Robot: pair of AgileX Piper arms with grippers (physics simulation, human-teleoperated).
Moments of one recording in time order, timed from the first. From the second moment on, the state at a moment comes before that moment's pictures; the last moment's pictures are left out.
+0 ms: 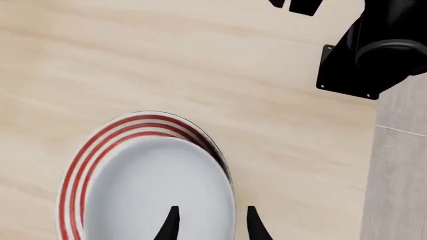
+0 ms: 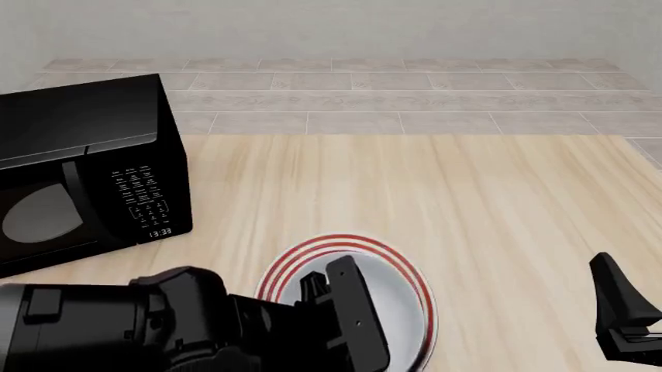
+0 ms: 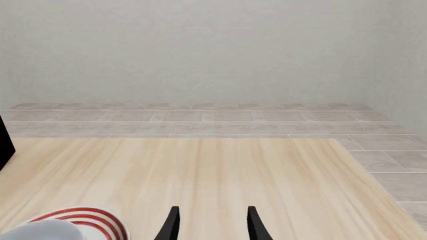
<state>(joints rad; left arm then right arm) -1.18 1.44 -0.78 0.25 0.17 0.00 0.01 -0.01 0.00 0.00</state>
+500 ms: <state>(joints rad) -1.17 1.36 -0.80 0.33 0.19 0.00 0.01 -0.01 0.00 0.00</state>
